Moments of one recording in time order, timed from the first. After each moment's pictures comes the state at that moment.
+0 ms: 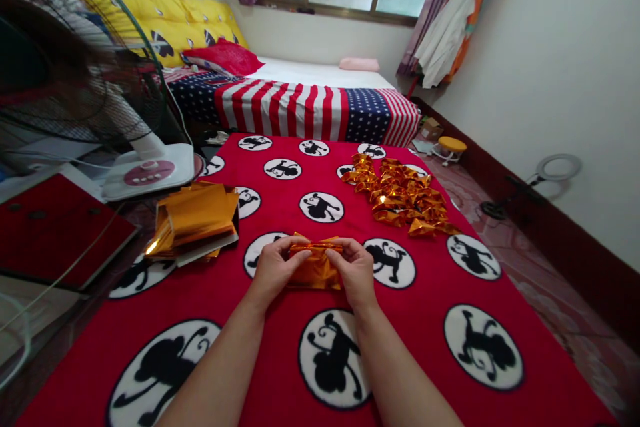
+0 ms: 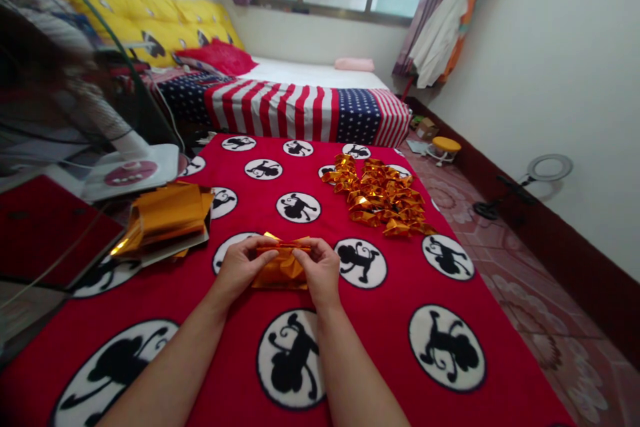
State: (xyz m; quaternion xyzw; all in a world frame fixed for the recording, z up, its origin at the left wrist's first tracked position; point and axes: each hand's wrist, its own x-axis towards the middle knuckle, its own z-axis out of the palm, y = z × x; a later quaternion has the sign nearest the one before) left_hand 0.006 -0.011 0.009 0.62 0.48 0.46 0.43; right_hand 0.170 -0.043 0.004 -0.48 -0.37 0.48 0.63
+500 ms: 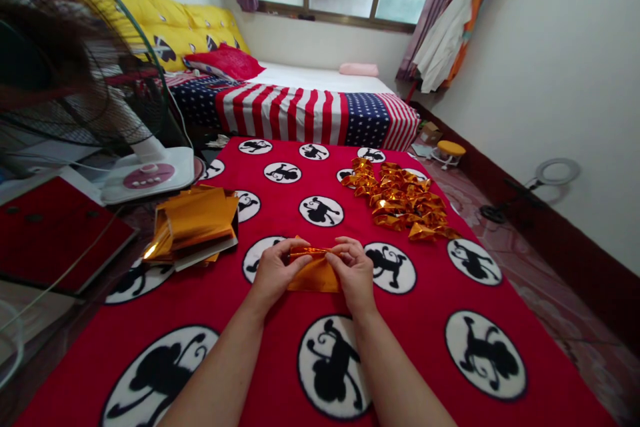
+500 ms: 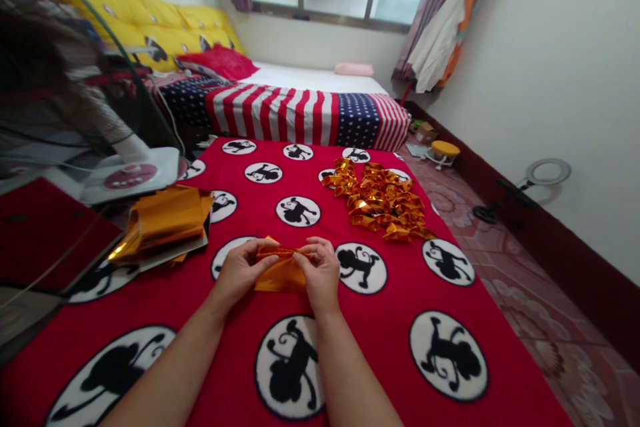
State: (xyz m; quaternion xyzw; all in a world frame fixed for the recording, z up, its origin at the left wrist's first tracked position) left_hand 0.008 -0.011 0.002 0.59 0.45 0.47 0.48; right_hand 0.173 -0.040 0.002 -0.52 -0.43 0.37 0.64
